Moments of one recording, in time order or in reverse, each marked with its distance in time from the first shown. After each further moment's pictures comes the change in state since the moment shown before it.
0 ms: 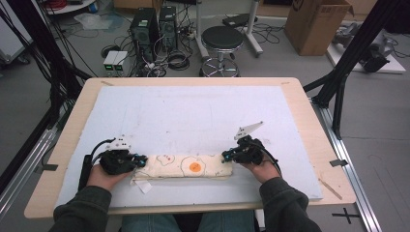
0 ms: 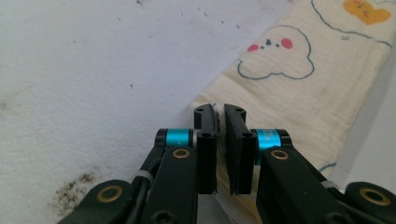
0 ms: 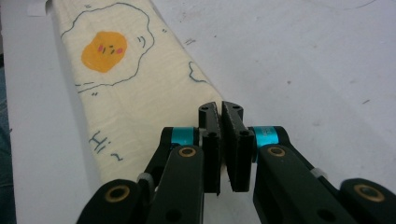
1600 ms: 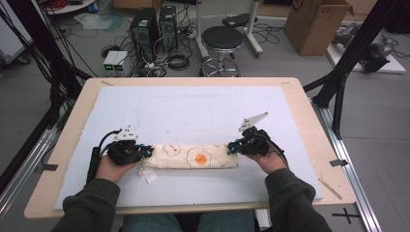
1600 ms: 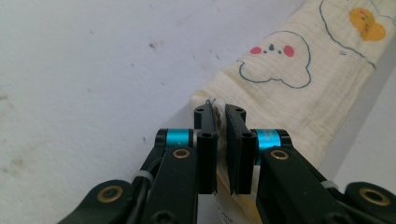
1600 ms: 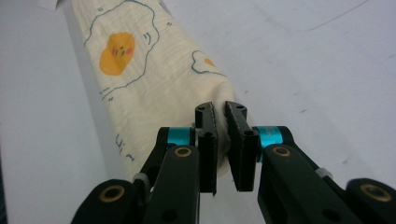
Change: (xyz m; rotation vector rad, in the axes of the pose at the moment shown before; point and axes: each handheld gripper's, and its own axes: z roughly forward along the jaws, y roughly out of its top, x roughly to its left) left arm 0.005 0.031 0.015 -0.036 0.039 0.007; right arm -0.014 0.018 -0.023 0.020 -0.056 -0.047
